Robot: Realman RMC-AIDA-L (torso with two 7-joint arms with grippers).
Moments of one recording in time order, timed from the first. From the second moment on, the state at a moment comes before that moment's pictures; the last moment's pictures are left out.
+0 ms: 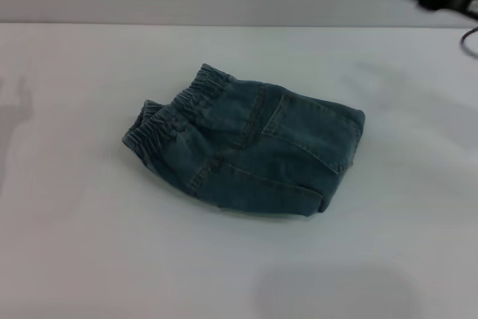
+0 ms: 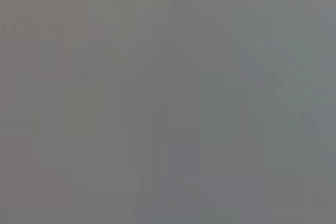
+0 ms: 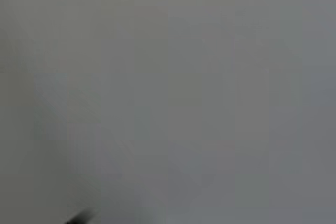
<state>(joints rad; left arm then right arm) -0.39 -2.06 1.00 0.22 0.29 1.20 -0.45 0.55 1.96 -0.97 -0.69 -1.37 -1.34 1.59</state>
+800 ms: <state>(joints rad) -0.44 -2.07 1.00 0.18 0.30 1.20 -0.45 0.81 2.00 -0.98 -0.68 -2.26 -1.80 2.08</state>
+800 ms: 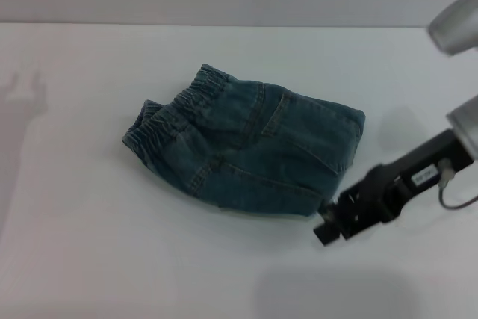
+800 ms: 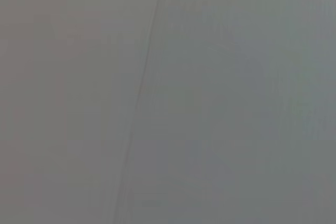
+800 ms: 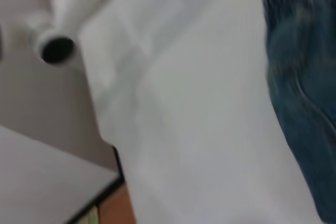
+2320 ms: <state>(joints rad) -0.45 -2.07 0.99 0.16 0.29 1.22 -0.46 0.72 2.03 -0.84 -0.86 -2.21 -1.72 1.96</state>
